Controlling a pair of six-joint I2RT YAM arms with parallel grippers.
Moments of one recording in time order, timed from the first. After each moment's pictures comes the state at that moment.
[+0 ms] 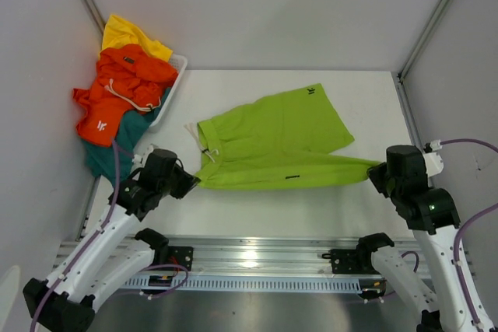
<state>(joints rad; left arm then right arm) -0.44 0.76 0.66 -0.76 -0.12 -1.21 0.24 0.67 0.98 -1.10 0.37 1.12</state>
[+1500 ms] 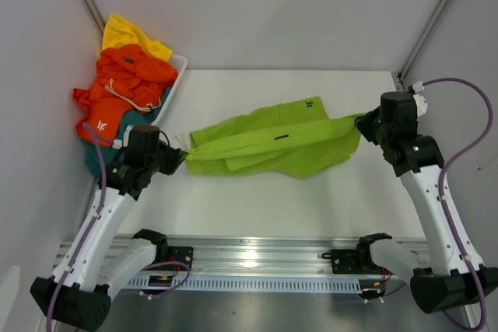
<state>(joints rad) -0.24 0.89 0.90 -0.80 -0.09 -1.26 0.19 1.08 1.25 -0.75 0.24 0.91</state>
